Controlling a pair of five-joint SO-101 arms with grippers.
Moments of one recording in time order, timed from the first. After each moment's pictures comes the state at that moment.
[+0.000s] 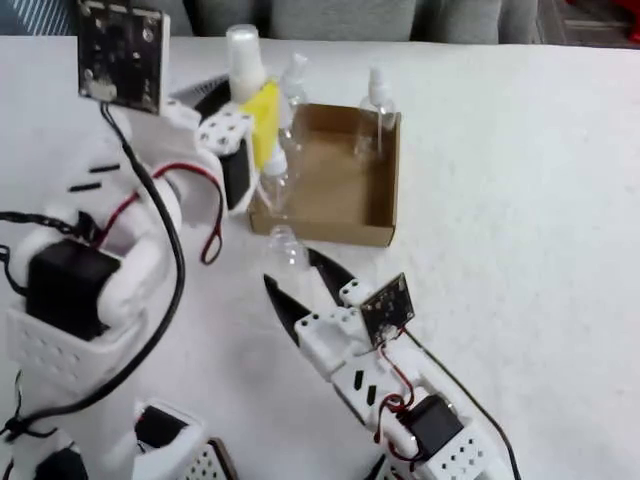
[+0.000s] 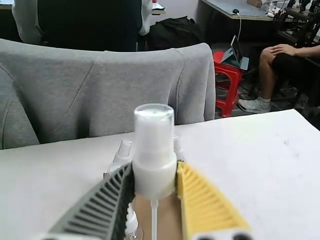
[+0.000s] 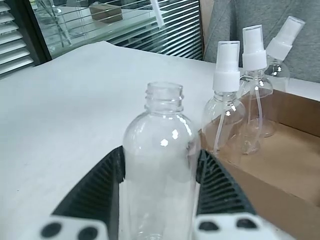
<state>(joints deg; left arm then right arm) 17.4 -33.4 -7.3 68.4 9.9 -42.4 -102.8 95.5 25.8 -4.8</state>
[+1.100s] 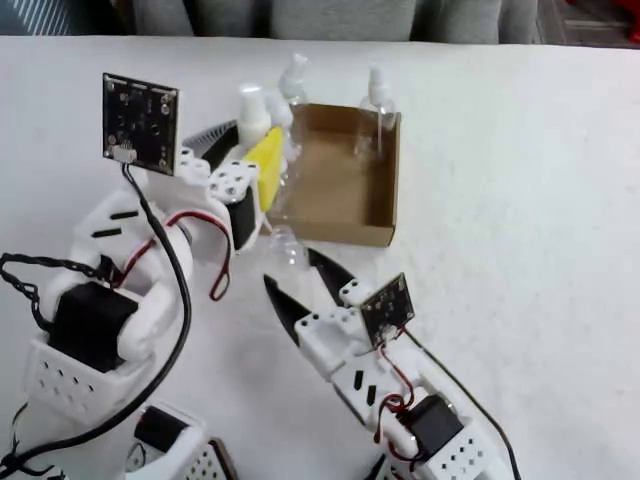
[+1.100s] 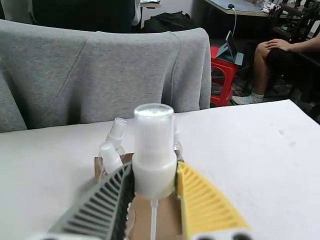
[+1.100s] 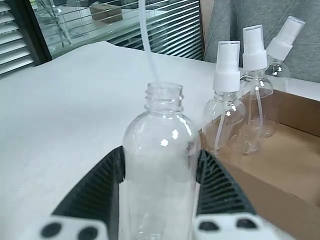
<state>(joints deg) 19.2 -46.9 16.5 57.8 12.2 -42.4 -102.8 95.5 25.8 -4.8</state>
